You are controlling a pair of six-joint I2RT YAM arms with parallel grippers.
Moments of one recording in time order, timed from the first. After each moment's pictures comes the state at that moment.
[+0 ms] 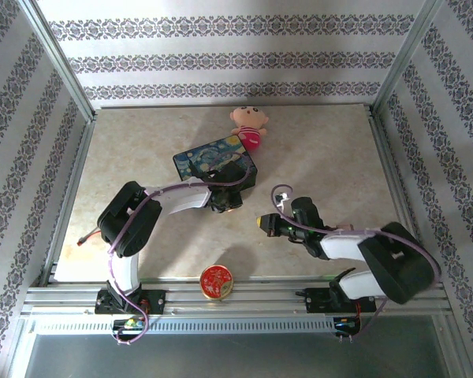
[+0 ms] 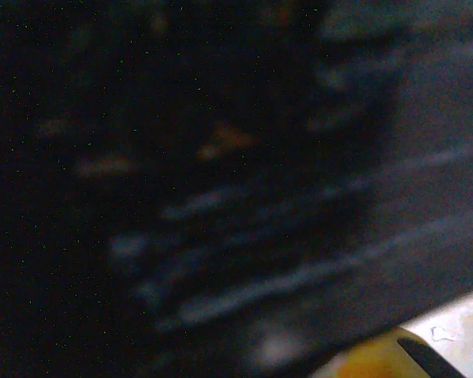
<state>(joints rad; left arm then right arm) -0.71 1.89 1.24 -0.49 -0.04 -0.98 0.53 1.42 0.27 0.56 -0.45 0.67</state>
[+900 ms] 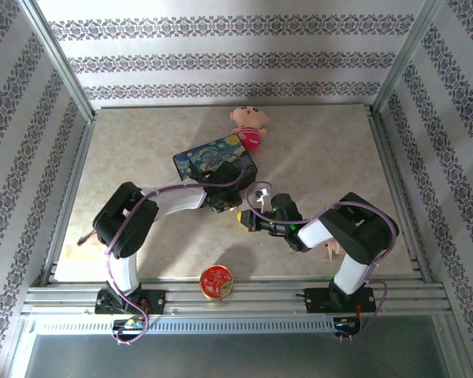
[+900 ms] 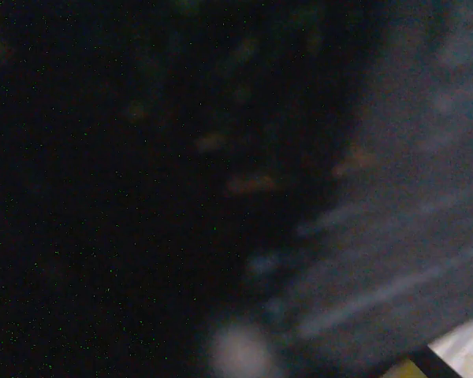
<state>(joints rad) -0.68 1.87 1.17 -0.38 0.02 -1.05 0.64 1.73 0.40 0.85 -0.42 0.72</state>
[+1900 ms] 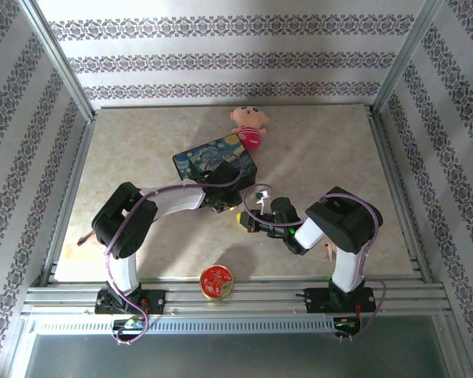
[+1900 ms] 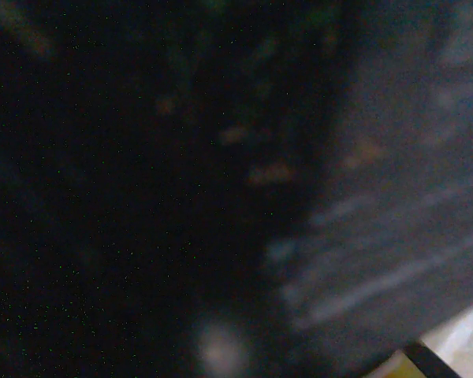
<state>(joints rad) -0.68 1.86 1.16 -0.36 0.04 -1.05 0.64 1.87 0.38 1.05 -0.39 0.77</state>
